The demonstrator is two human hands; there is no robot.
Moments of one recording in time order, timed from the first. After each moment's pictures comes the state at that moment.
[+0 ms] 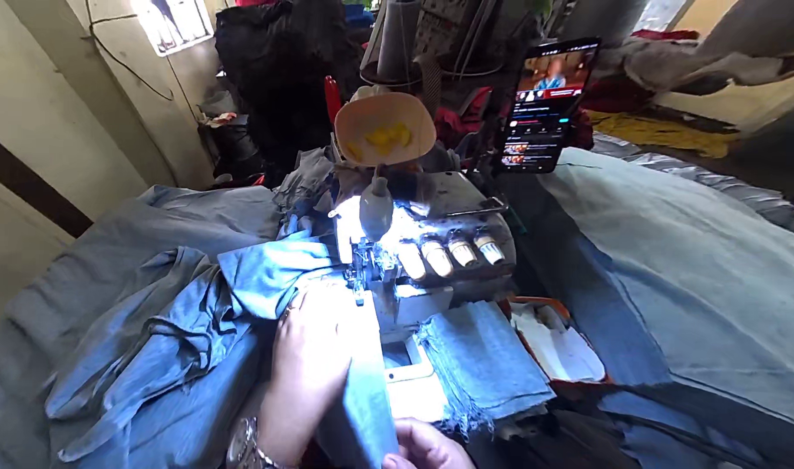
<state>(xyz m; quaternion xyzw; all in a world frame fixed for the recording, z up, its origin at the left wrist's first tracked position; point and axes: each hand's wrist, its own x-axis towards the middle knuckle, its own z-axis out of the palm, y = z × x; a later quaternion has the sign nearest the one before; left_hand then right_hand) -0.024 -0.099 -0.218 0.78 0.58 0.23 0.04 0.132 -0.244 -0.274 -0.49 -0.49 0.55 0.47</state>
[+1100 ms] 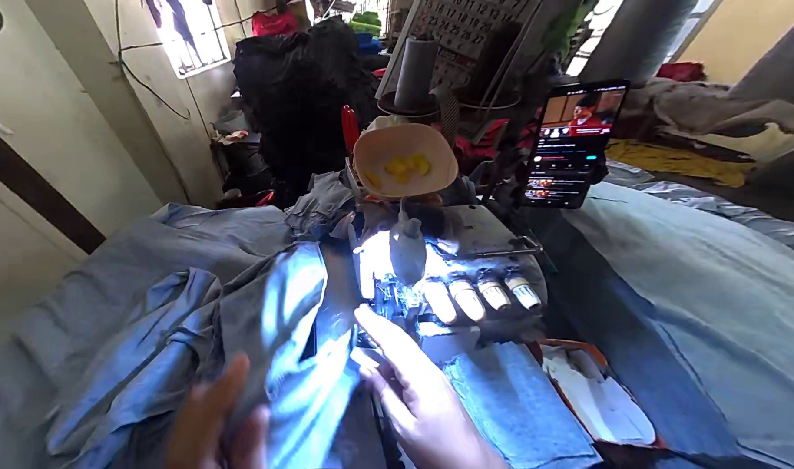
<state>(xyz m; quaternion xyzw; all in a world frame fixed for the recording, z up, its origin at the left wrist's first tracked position) -0.111 -0.152 -0.169 0.74 0.40 0.54 0.02 0.108 -0.129 -0.216 -0.48 -0.70 0.25 0.46</state>
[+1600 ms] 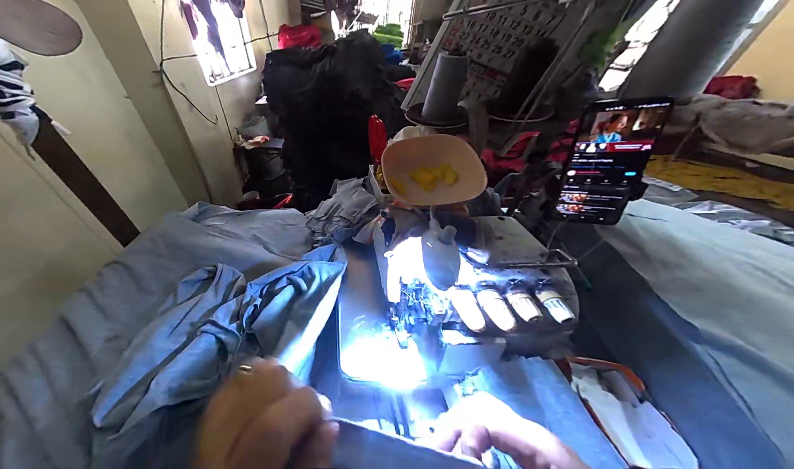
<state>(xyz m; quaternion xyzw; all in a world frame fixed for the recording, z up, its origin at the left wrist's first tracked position) -0.118 -0.141 -0.154 0.80 0.31 0.51 0.01 0.173 -0.177 -0.190 -0.37 -0.74 0.40 0.40</state>
